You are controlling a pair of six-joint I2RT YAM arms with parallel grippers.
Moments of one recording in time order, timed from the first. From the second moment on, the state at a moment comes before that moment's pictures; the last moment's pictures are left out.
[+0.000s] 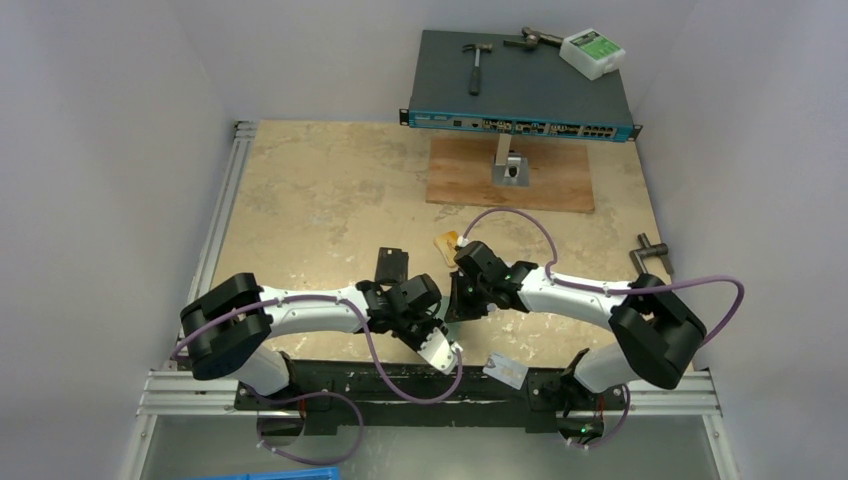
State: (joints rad) left arm -1.11 1.51 0.77 -0.35 0.26 1.08; right arm 0.84 1.44 0.71 -0.31 -0.15 0.82
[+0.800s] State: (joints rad) left arm -1.11 1.51 0.77 -0.35 0.26 1.08; right arm 0.83 1.49 0.71 -0.27 -0.20 0.82
